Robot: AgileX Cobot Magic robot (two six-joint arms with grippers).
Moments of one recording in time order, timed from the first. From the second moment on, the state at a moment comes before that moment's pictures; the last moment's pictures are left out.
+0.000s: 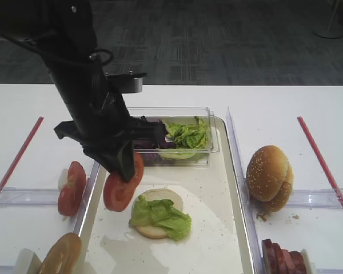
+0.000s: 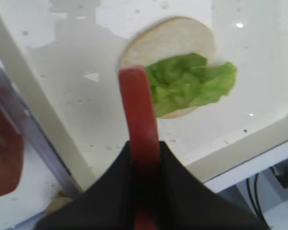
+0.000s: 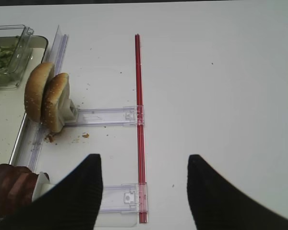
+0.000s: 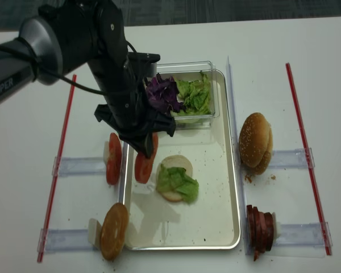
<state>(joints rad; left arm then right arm) -0.50 1.78 -1.36 -0.27 1.20 -0.05 -0.03 -0.02 -0.48 0.03 1.13 0.00</state>
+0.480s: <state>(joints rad) -0.50 1.78 -1.36 -0.65 1.20 0.22 -0.03 -0.02 -0.48 0.03 1.13 0.00</state>
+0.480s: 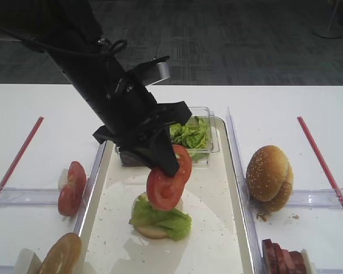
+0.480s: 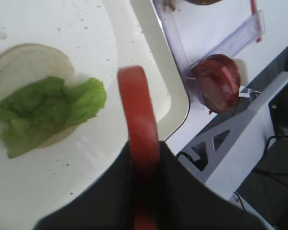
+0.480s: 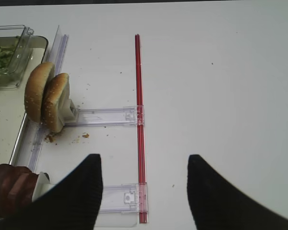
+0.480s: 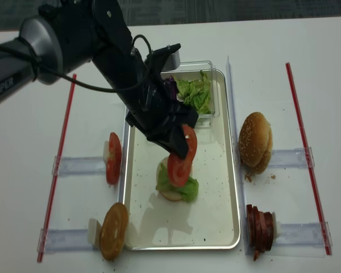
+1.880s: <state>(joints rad) -0.50 1.96 -1.36 -0.66 1.13 0.27 -0.03 -0.02 -0.48 0.03 1.13 0.00</state>
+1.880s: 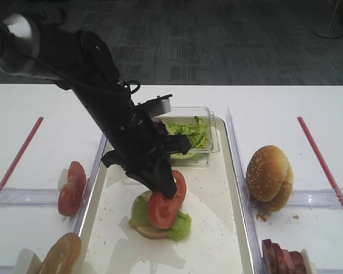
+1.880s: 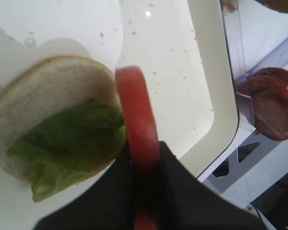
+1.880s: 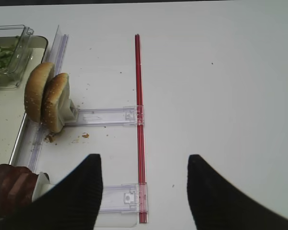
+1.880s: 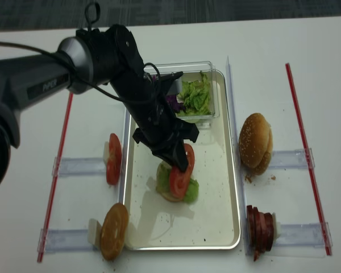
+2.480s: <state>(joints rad) -0.50 1.96 -1.36 -0.65 1.13 0.27 -0.03 -0.02 -0.48 0.03 1.13 0.00</state>
